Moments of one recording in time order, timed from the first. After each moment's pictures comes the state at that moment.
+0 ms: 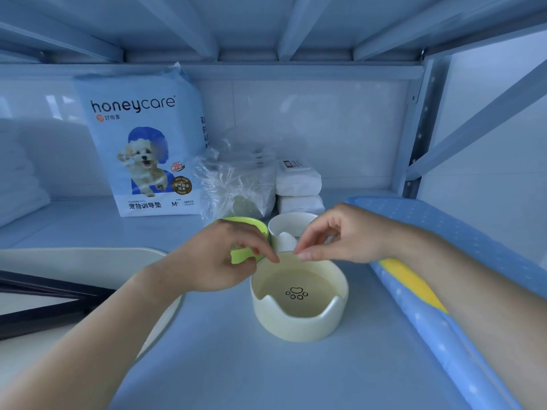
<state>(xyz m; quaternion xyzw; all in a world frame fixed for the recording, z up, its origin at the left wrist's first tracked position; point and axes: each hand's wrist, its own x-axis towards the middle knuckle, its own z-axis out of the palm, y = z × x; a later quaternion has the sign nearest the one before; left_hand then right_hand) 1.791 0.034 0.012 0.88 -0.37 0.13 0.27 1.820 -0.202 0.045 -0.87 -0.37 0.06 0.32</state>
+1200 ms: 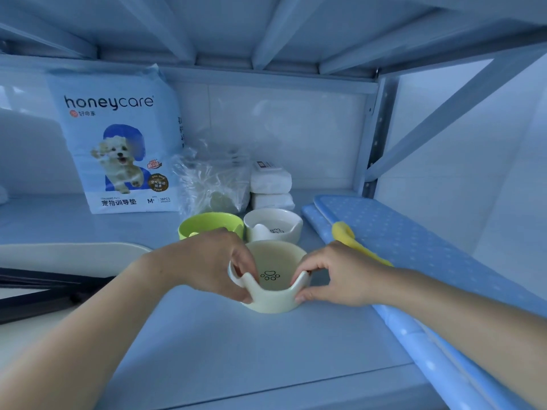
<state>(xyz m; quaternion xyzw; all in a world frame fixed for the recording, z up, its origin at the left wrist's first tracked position) 1.764 0.014 0.017 0.93 -0.33 -0.04 0.19 1.754 -0.229 0.006 -0.95 -0.31 -0.04 0.10</state>
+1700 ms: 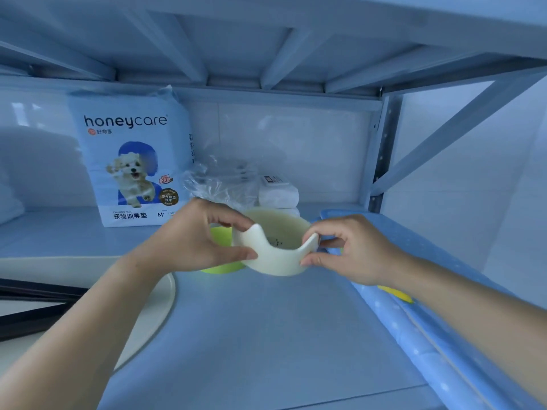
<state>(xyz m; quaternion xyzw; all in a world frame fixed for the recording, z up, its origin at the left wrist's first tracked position) 1.757 0.036 0.052 0.86 -0.31 0.21 0.34 1.766 -0.222 0.041 -0.86 -0.36 -0.15 0.33</state>
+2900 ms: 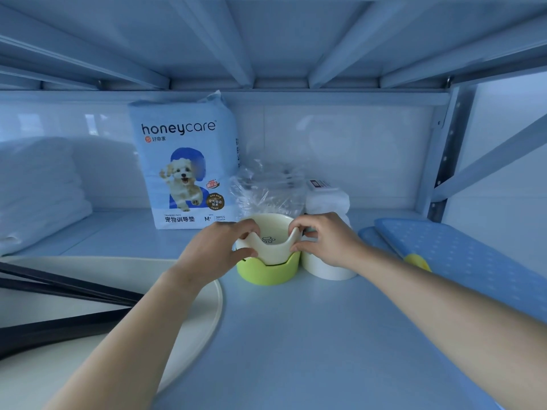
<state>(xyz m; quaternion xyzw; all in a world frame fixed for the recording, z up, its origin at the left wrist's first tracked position) 1.812 0.090 0.016 0.95 -0.13 0.22 0.17 1.886 -0.128 0.012 -0.86 -0.36 -0.12 0.35</state>
